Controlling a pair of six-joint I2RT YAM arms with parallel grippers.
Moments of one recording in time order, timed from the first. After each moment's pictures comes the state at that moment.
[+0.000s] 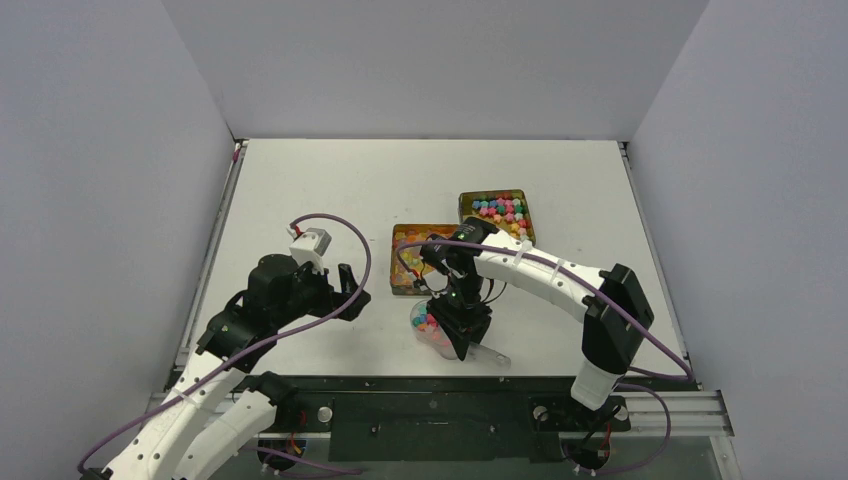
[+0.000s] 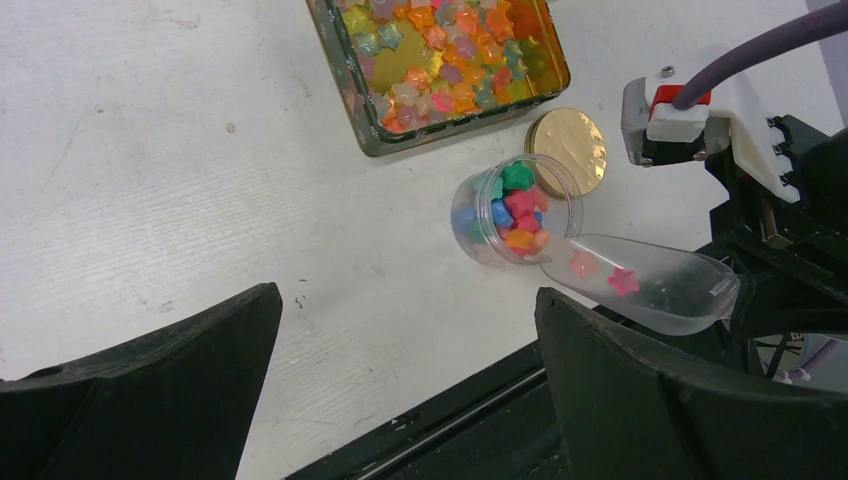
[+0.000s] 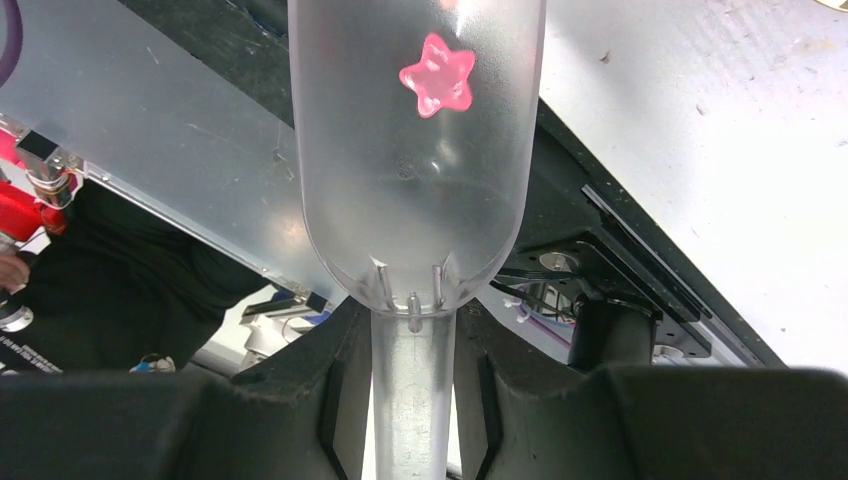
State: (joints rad) left arm -0.51 0.65 0.72 -0.62 0.12 -0.40; right arm 0.92 1.71 1.44 -1.44 -0.40 0.17
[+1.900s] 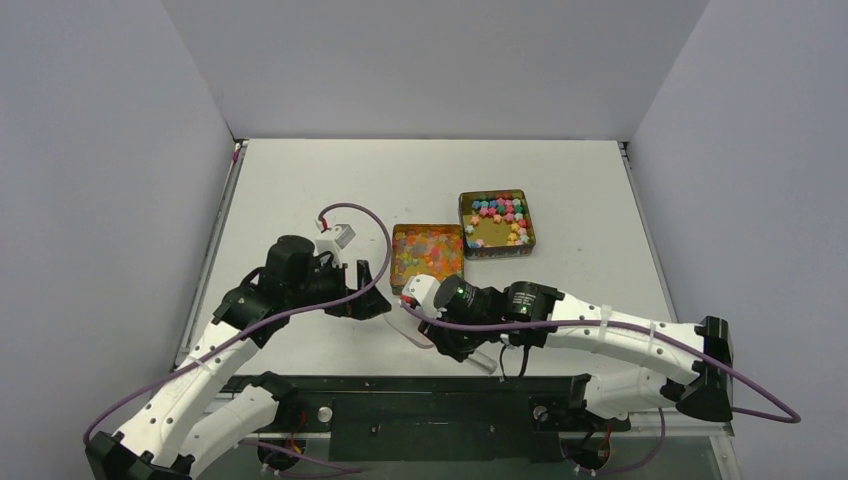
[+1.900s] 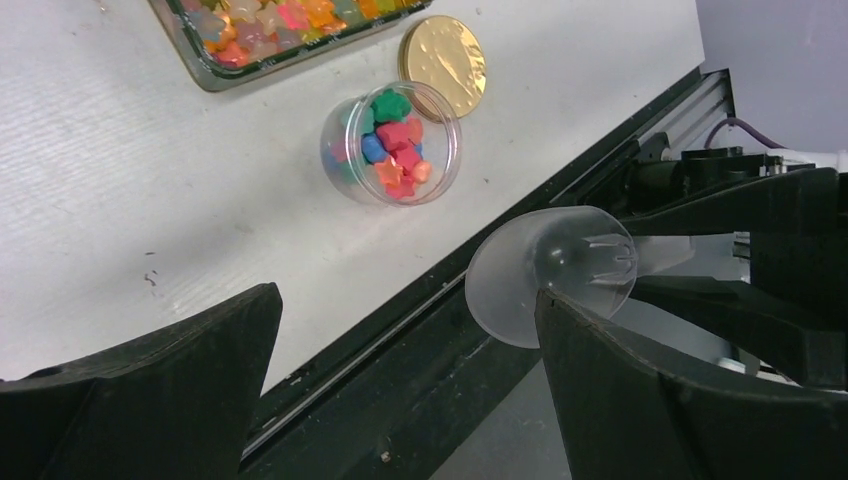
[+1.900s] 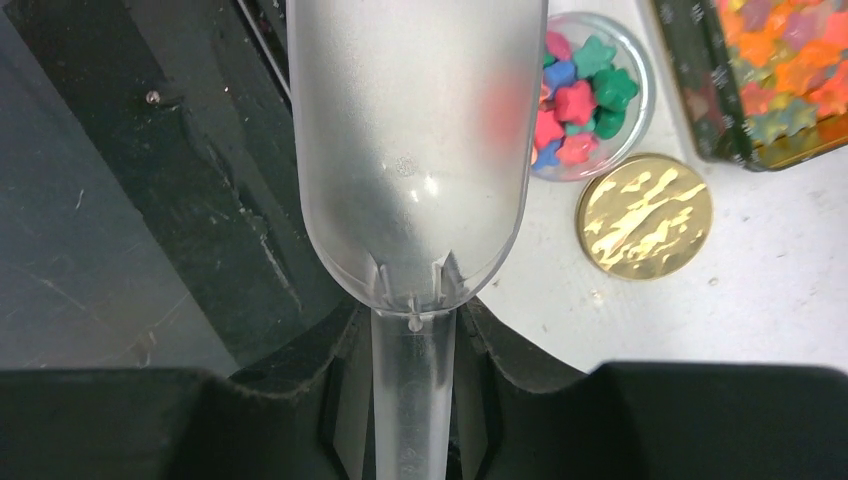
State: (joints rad) left arm -0.51 0.83 0.81 -0.65 0.40 -0.48; right arm 1.21 1.26 1.13 -0.87 -0.02 0.11
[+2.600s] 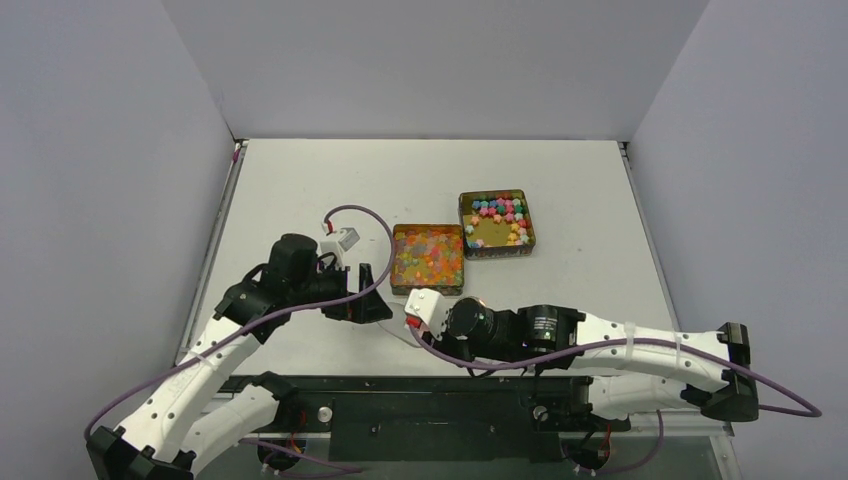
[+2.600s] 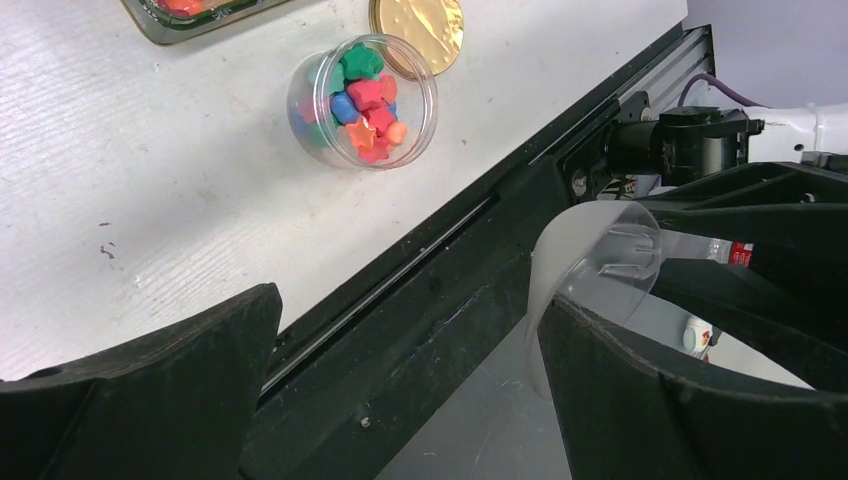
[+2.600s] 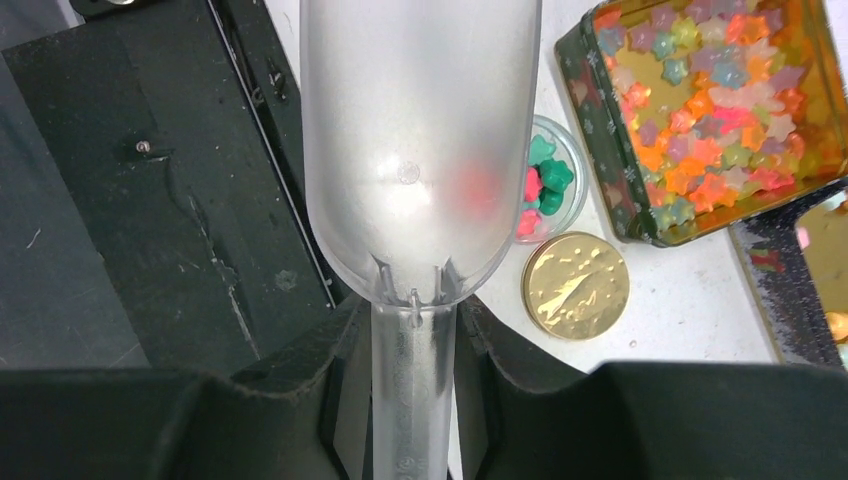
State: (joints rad) left arm -0.51 0.85 0.83 -0.71 0.48 -0.48; right arm 1.35 1.12 1.02 -0.68 0.17 0.01
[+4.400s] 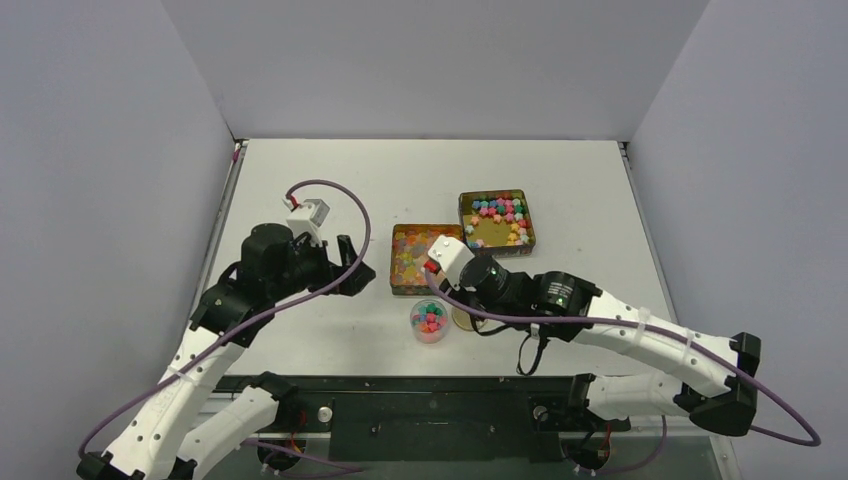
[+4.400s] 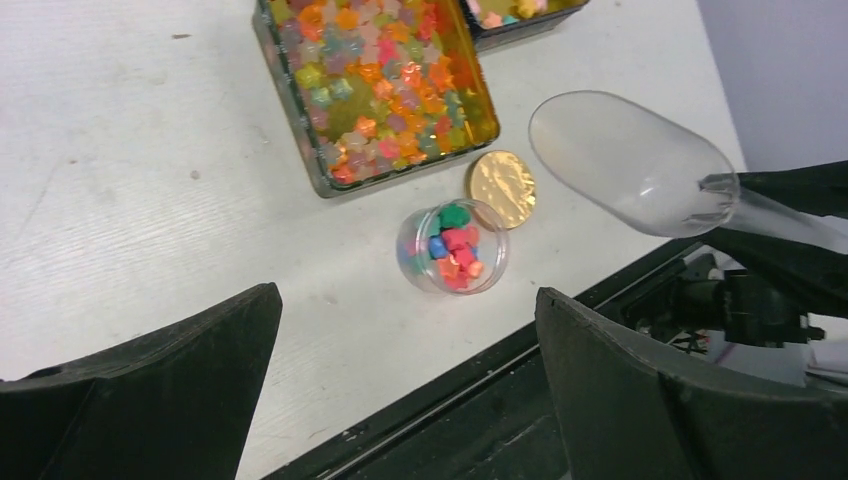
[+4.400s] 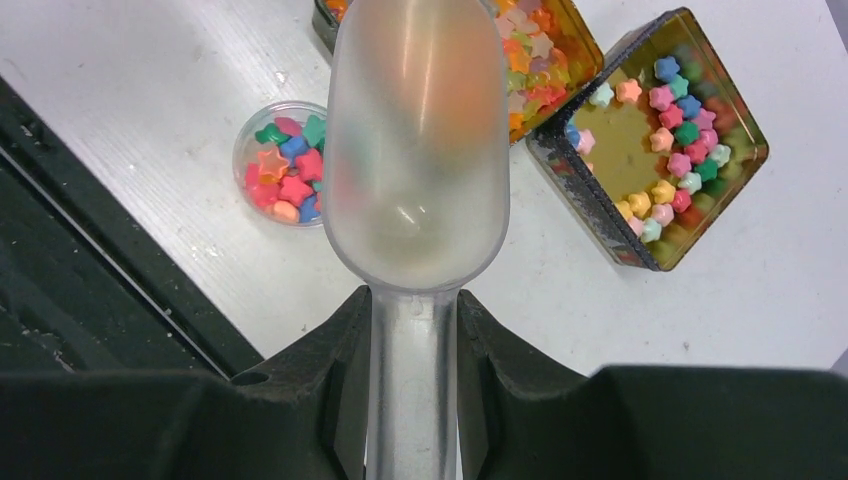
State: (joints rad) left arm -0.46 0.80 0.96 -0.67 0.22 -0.46; right arm 1.16 1.11 1.15 -0.81 0.35 -0.04
